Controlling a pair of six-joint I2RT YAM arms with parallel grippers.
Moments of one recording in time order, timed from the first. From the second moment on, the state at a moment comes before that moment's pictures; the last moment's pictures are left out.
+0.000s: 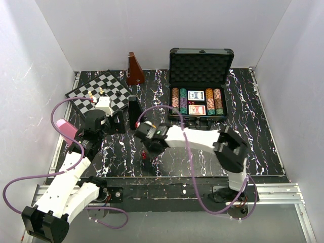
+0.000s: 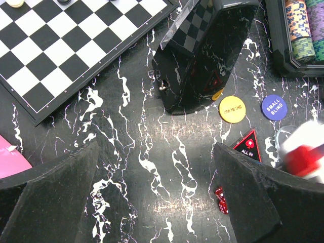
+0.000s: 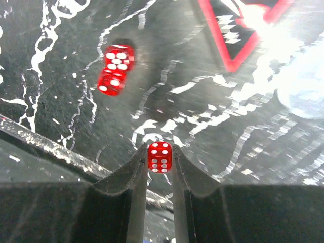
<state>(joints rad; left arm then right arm) -0.33 0.83 0.77 -0.44 -0.17 -0.19 1.20 1.94 1.48 -0.77 0.12 0.53</state>
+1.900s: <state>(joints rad) -0.33 0.83 0.77 -0.45 -0.17 -0.19 0.31 2.30 1.99 -0.83 0.06 0.24</state>
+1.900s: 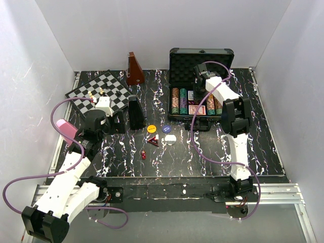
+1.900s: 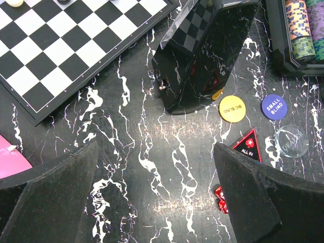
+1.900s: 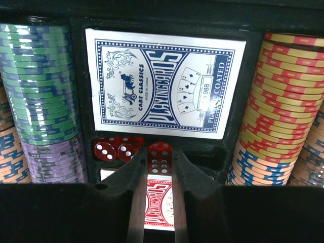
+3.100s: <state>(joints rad) -0.33 0.83 0.77 -0.45 -0.16 -0.19 0.29 2.30 1.98 -0.82 0.06 0.27</state>
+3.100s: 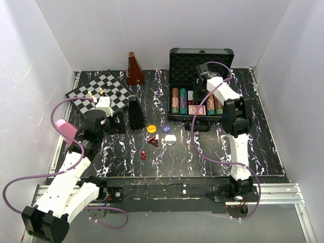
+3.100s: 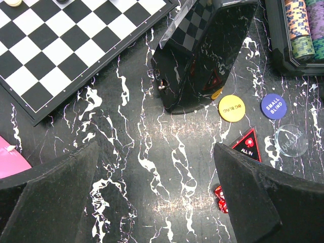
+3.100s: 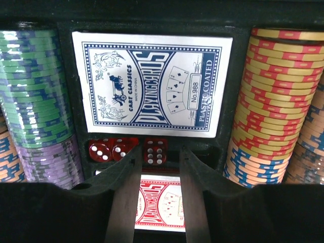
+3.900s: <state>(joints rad) -0.33 0.83 0.77 -0.44 -0.16 -0.19 0.23 2.22 1.90 -0.74 -0.12 0.30</state>
